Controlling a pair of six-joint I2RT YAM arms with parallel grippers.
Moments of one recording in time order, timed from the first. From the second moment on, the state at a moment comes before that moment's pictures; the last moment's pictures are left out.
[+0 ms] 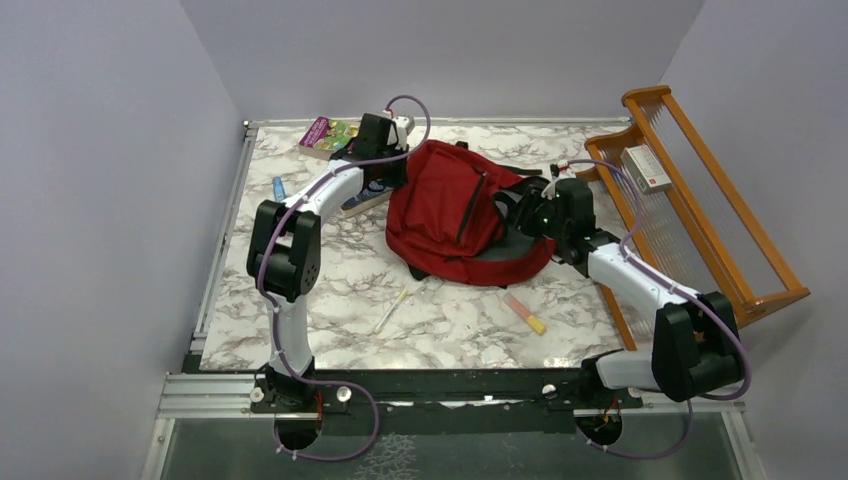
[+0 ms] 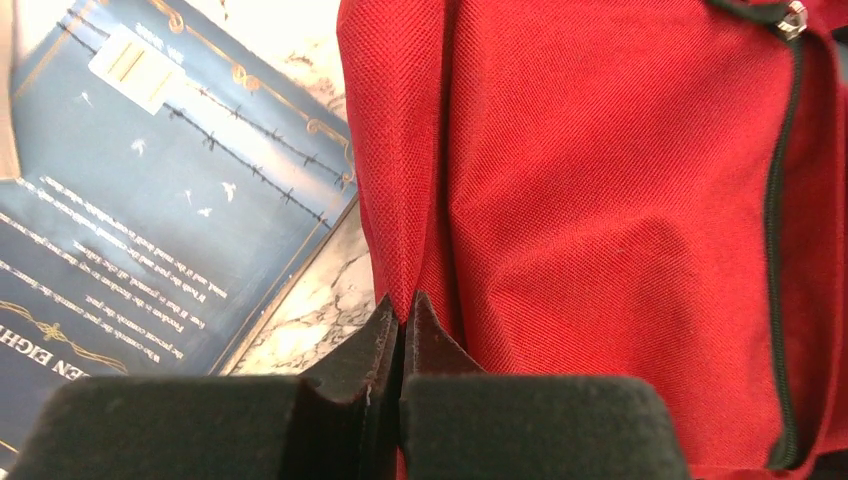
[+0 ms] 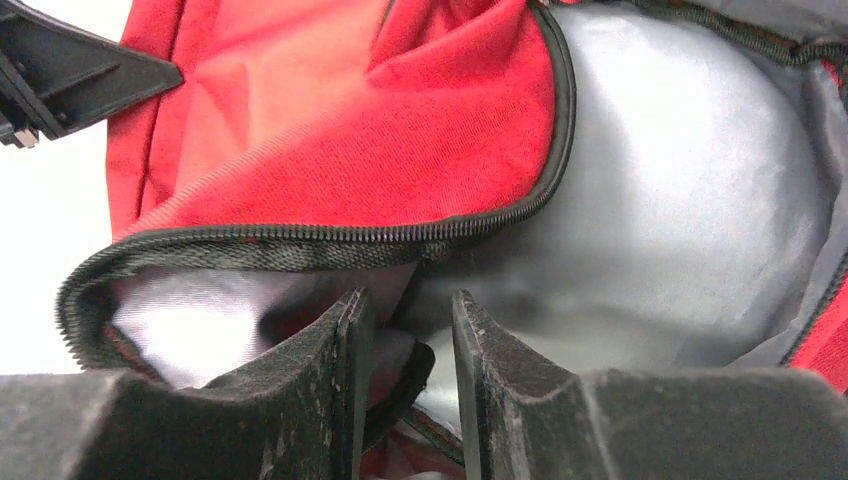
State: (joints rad) left arm -0.34 2.00 1.57 -0.33 0.22 -0.09; right arm 0.29 1.34 0.75 0.07 -0.17 0.54
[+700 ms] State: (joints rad) left arm -0.29 2.21 2.08 -0.48 0.23 0.02; right arm 0.28 1.54 0.85 0.16 -0.24 0.57
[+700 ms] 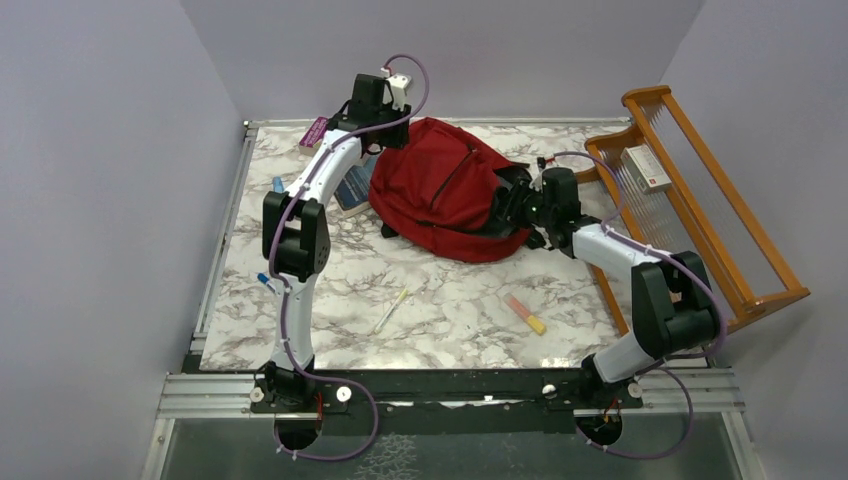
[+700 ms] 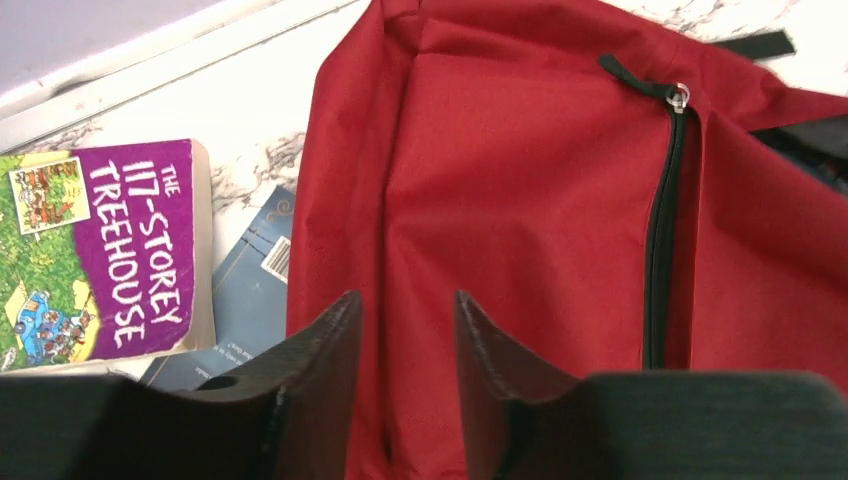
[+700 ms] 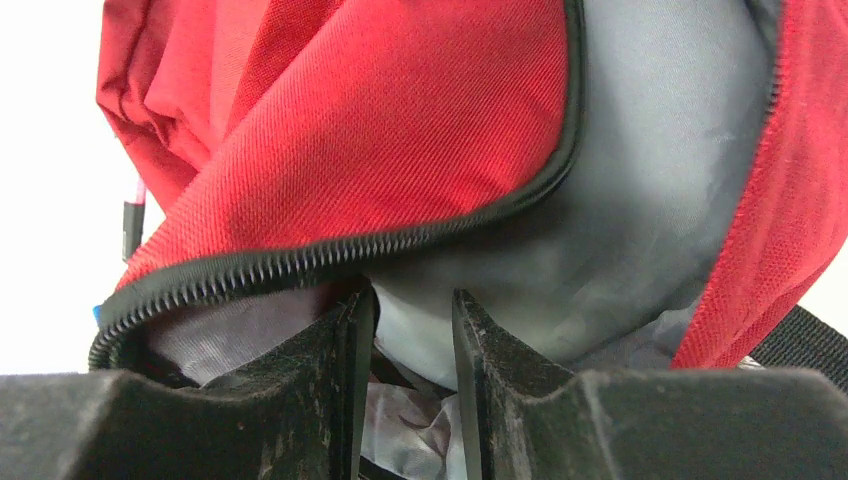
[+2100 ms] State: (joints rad) left arm -0.81 1.63 0.89 0.55 0.14 0.14; right arm 0.18 1.47 0.54 0.47 -0.40 0.77
